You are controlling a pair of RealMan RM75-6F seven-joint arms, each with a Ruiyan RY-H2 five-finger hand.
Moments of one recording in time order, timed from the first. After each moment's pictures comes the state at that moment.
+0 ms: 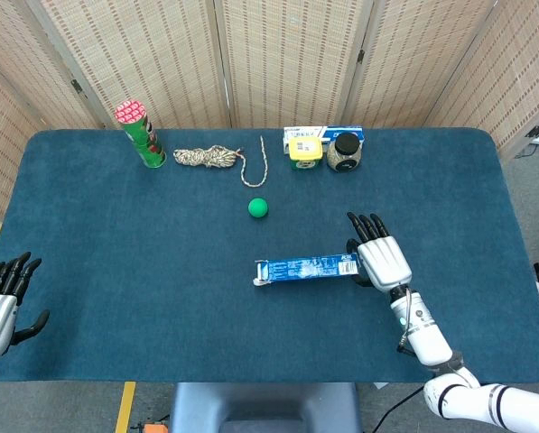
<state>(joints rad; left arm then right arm) -0.15 -1.11 -0.05 -1.52 1.49 1.43 -0.04 0.55 -1.41 0.16 -1.57 -1.26 1.10 -0.44</state>
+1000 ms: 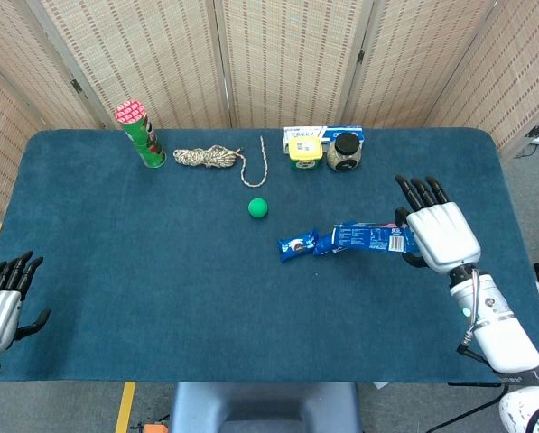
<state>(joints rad) -0.17 -1.11 -0.06 -1.54 1.42 1.37 0.02 0.60 -0.75 0.25 -2.15 -0.96 1.06 -0.60</state>
